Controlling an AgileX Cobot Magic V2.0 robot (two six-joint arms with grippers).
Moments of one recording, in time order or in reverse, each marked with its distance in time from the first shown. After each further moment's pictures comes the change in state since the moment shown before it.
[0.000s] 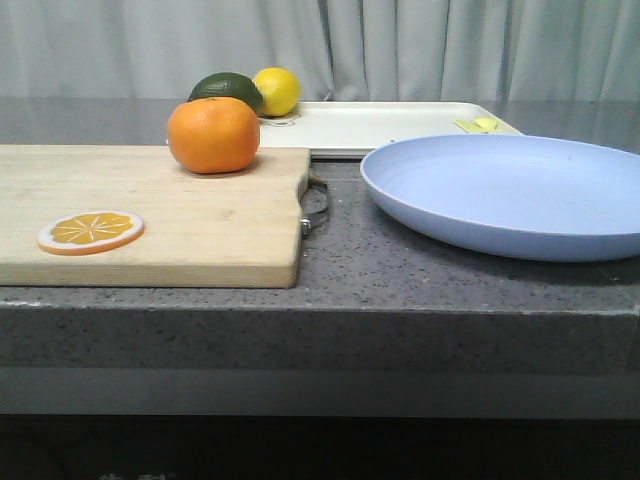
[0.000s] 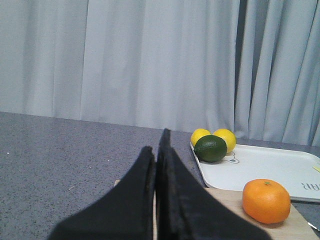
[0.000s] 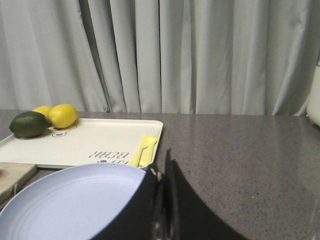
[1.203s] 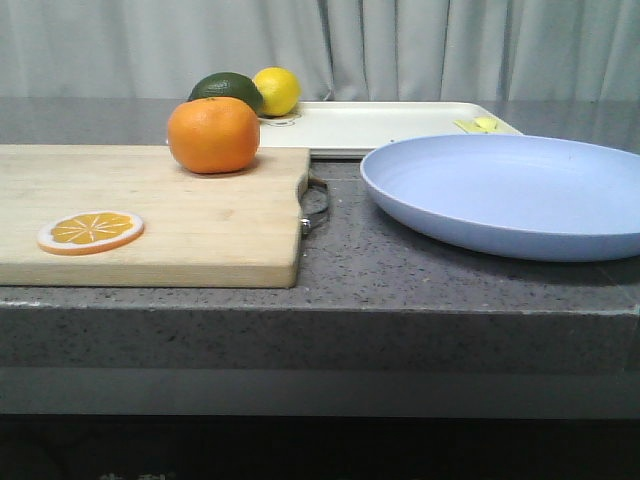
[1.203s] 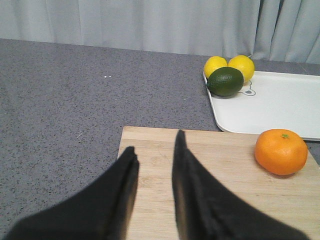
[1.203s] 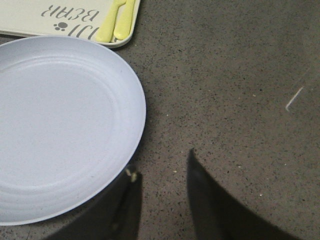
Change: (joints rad) left arm 0.000 0.443 -0.369 0.011 0.314 0.028; right arm 0.000 0.705 -0.369 -0.086 0.341 0.000
